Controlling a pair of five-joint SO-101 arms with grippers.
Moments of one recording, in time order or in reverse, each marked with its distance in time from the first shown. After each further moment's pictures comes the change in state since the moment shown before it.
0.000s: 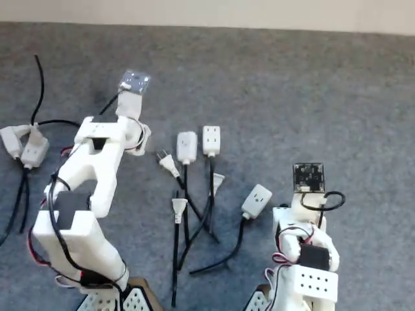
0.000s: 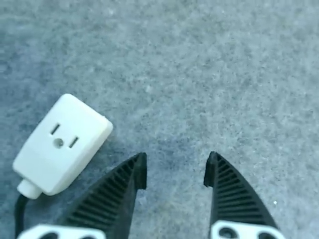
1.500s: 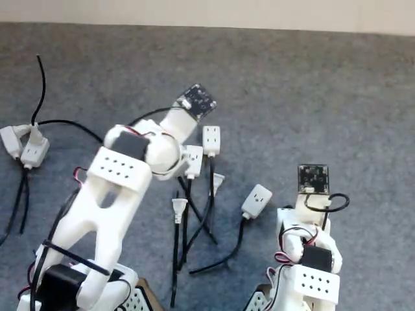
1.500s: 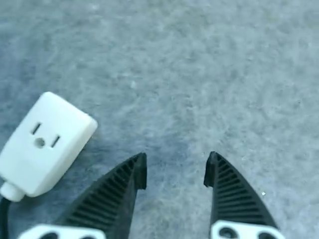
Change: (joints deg) left arm 21.2 -36.1 10.7 17.7 -1.6; right arm 4.0 0.1 0.2 0.0 0.7
